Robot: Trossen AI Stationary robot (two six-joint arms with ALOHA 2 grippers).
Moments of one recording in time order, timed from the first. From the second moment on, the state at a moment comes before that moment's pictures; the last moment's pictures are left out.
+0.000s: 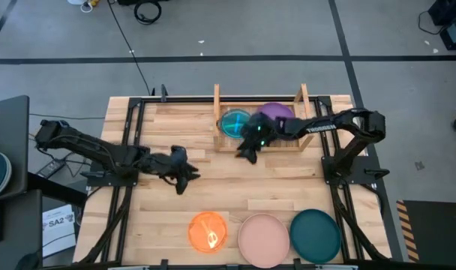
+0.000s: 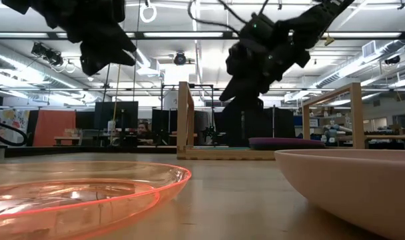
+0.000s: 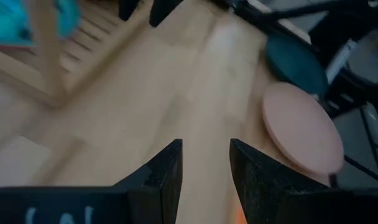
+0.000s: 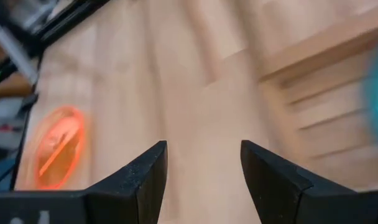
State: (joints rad) left arm -0.25 1.05 0.62 -0.11 -0.25 -0.66; right arm -0.27 1.61 0.91 -0.02 -0.40 0.30
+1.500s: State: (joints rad) left arm -0.66 1.66 0.62 0.23 -0.24 -1.17; right arm 0.33 1.61 0.91 0.04 0.03 0.56
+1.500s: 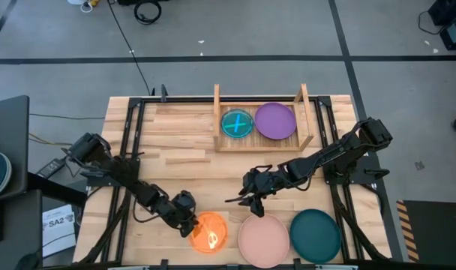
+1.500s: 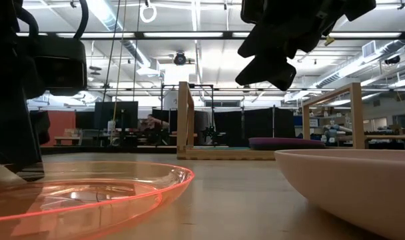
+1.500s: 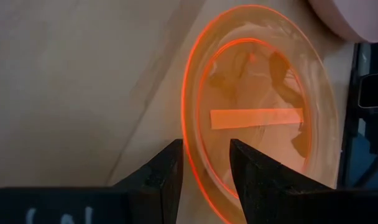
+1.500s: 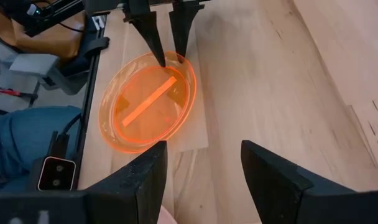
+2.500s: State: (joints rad) left arm -0.61 1.59 0.62 0.21 -0.32 -1.08; right arm 0.33 1.61 0.91 0.10 0.06 0.55
